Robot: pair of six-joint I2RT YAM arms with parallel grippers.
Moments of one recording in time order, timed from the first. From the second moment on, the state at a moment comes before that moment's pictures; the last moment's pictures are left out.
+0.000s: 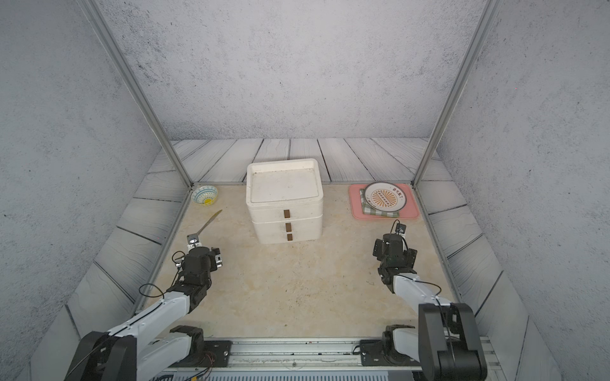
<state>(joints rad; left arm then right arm) -0.14 1.07 0.28 0.26 -0.53 -0.12 0.03 1.29 0.45 0.19 0.39 0.15</state>
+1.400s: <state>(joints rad) 0.04 1.54 0.46 0.66 0.00 0.00 -0.07 1.54 0.41 0.68 -0.15 0.01</state>
